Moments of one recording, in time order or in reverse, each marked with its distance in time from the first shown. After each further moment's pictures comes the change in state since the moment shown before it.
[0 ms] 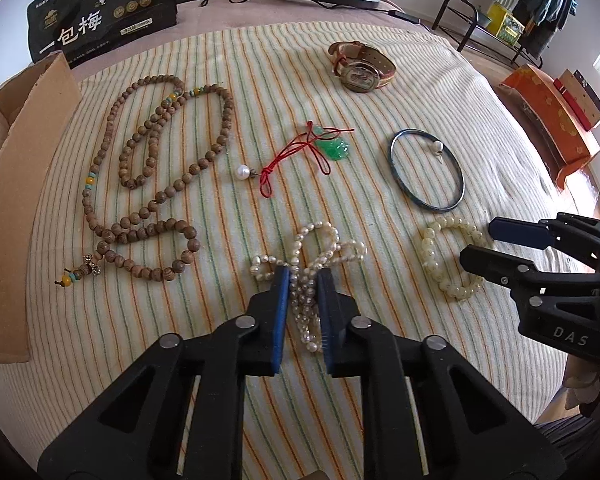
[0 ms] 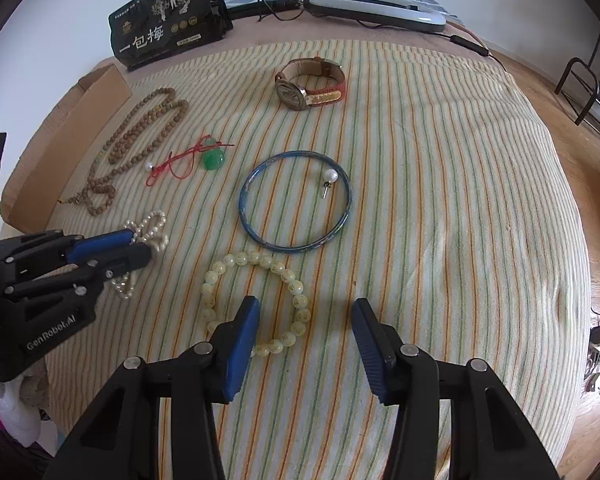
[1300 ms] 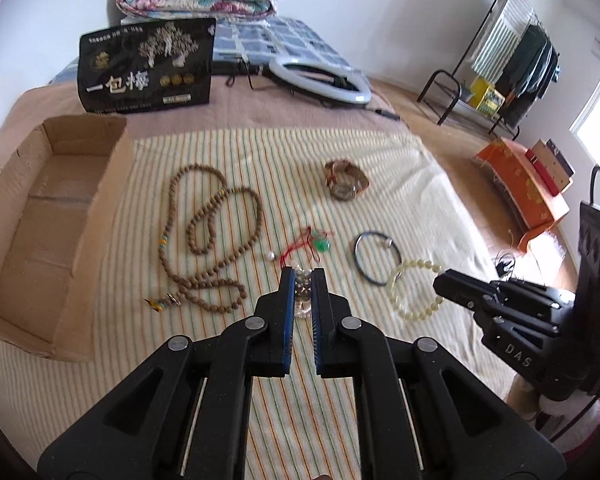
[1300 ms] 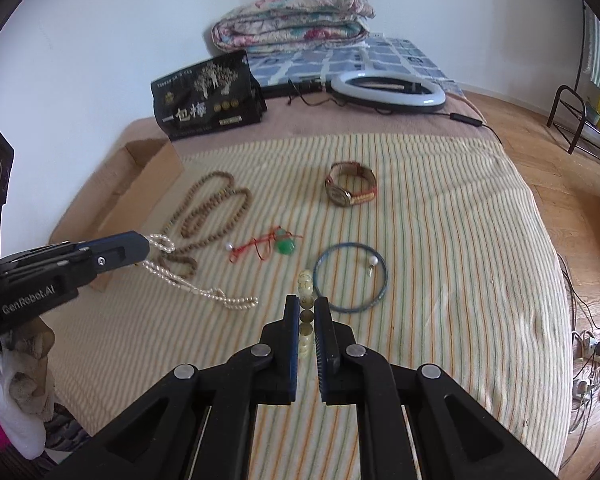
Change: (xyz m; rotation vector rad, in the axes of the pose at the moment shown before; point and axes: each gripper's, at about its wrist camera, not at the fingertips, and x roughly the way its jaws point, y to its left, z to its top) left arm -0.119 0.033 0.015 -0.114 -0.226 -0.119; right arm -0.085 0.038 0.012 0.047 -0.260 0.054
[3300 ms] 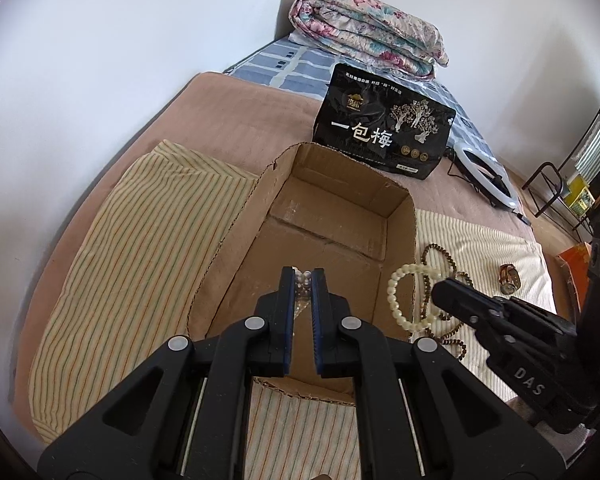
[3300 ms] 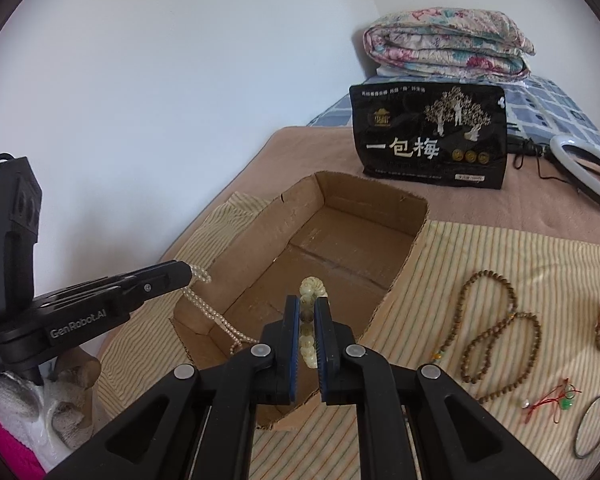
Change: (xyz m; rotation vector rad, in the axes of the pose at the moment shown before) left arm -0.091 0.230 0.009 -0.314 -0.123 0.302; right arm 0.099 0.243 0.081 -0.191 -0.017 0.382
